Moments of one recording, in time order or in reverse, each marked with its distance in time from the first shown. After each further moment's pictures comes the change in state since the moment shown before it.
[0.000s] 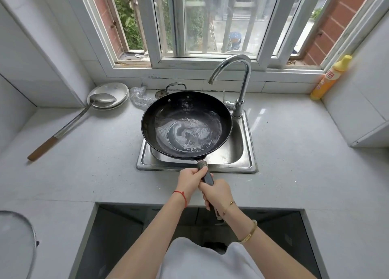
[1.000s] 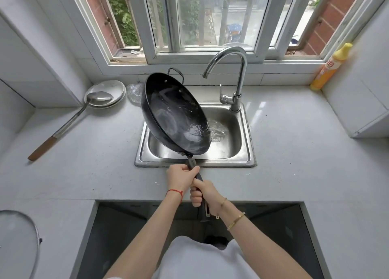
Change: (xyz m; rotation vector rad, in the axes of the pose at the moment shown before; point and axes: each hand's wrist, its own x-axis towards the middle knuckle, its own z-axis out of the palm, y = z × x) left_hand -0.008 0.003 -0.008 0.475 0.313 0.122; right_hand 0.021 0.027 0.013 0.414 -0.407 0.165
